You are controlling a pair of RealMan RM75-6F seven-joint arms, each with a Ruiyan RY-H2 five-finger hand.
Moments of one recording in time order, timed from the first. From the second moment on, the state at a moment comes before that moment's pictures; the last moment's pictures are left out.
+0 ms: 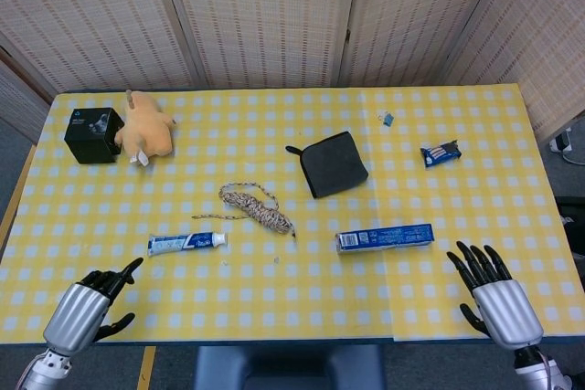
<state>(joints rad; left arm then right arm) -0.12 -1.25 0.07 -1.52 1.89 1.56 0.09 0.03 -1.11 -0.08 -1.72 -1.71 1.42 -0.28</state>
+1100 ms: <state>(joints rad) -0.38 -1.47 -0.11 -1.50 1.43 1.11 0.06 0.07 -1.14 -0.07 -1.71 -1.64 1.36 -0.33</state>
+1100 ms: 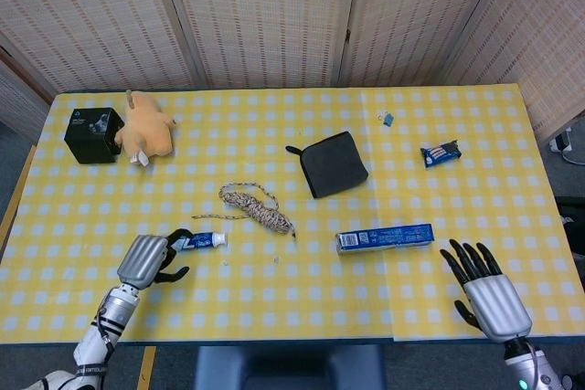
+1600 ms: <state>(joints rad) -0.45 -1.53 -0.13 -1.37 1.35 1.03 0.04 0.08 -1.16 -0.06 -1.71 -1.60 1.34 -0.37</state>
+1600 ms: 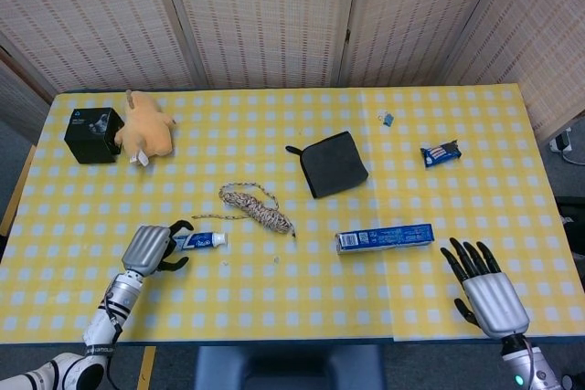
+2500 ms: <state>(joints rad) -0.55 -1.65 -0.14 -1.22 1.30 0.96 0.00 0.10 -1.19 -0.04 -1.70 -1.53 1.32 -0.41</state>
